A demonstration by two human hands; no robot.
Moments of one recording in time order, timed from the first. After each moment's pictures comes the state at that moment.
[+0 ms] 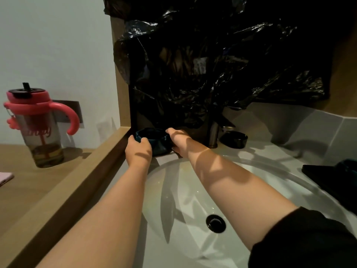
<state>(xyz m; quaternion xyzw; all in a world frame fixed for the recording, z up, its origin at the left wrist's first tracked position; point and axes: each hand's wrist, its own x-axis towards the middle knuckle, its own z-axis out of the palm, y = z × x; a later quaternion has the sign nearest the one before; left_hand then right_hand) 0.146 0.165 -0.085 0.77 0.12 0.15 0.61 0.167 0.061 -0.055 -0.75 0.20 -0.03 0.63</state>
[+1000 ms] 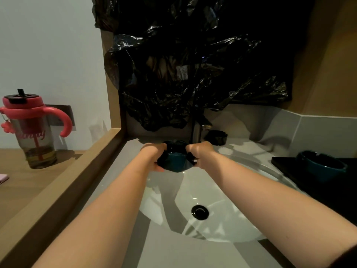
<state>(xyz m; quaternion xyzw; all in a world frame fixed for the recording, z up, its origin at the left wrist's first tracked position) 0.090 0.124 -0.054 0.77 0.06 -0.15 0.62 0.074 -0.015 -0.062 -0.70 0.25 -0.09 0.66</state>
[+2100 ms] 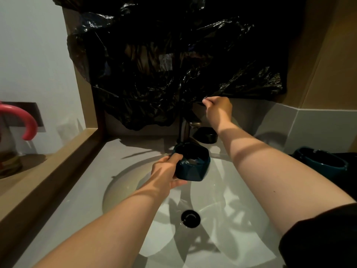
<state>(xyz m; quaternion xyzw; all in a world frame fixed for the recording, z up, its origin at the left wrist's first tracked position) 0.074 0.059 -0.108 0.59 -0.03 -0.19 0.78 0.117 -0.113 0.000 -0.80 0.13 -0.40 0.42</state>
